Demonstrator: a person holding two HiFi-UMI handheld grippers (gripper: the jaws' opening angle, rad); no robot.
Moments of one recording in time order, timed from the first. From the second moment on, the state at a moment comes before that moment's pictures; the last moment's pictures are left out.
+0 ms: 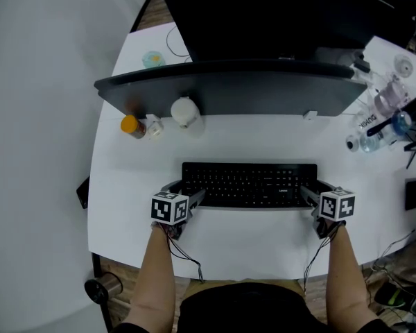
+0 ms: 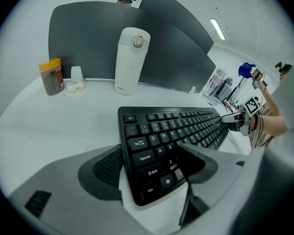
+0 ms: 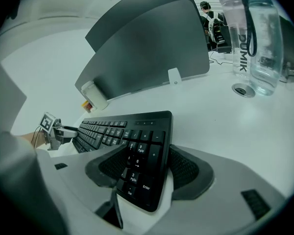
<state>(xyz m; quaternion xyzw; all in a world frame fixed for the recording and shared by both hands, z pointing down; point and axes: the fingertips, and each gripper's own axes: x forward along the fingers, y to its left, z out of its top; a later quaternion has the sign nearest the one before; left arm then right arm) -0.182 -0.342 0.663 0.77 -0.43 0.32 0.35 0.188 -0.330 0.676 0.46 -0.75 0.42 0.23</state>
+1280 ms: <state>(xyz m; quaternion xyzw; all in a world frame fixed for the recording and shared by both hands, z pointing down) -0.181 -0.347 0.444 0.80 -0.53 0.22 0.16 0.191 -0.341 0.461 0.54 -0.80 0.23 0.11</state>
